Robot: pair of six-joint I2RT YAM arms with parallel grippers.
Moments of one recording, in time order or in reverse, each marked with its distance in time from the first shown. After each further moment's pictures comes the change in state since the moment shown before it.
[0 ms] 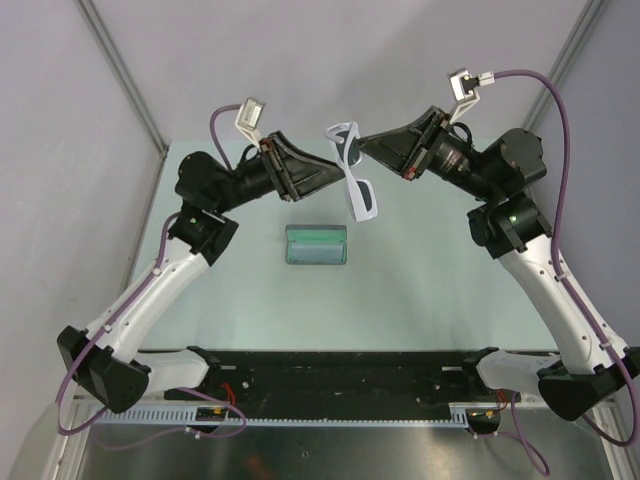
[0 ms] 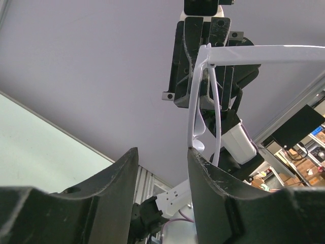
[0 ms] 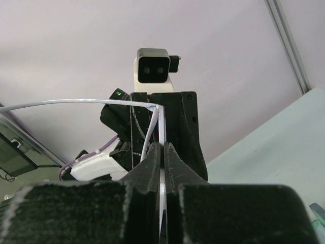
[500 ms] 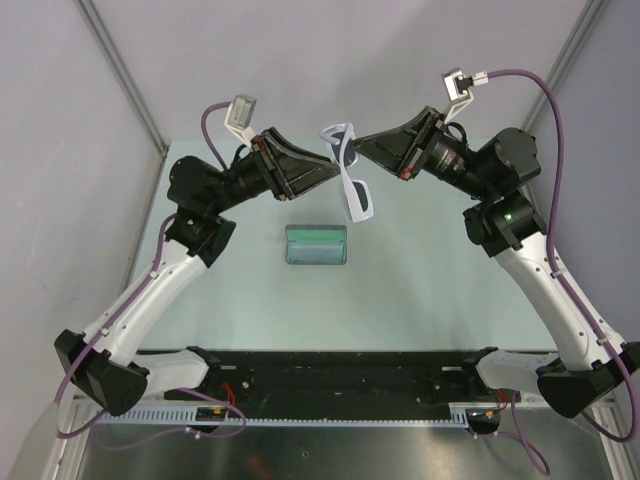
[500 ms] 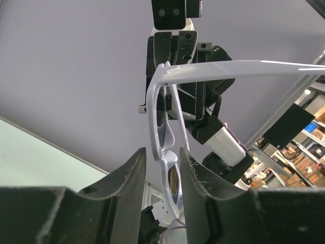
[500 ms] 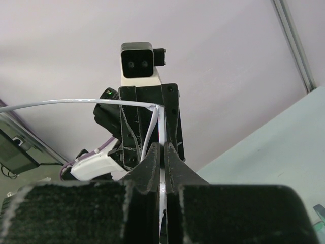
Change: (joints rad) left arm 0.000 -0.016 0.000 0.082 0.006 -0.026; right arm 0.012 0.015 0.000 0.021 -0.002 0.004
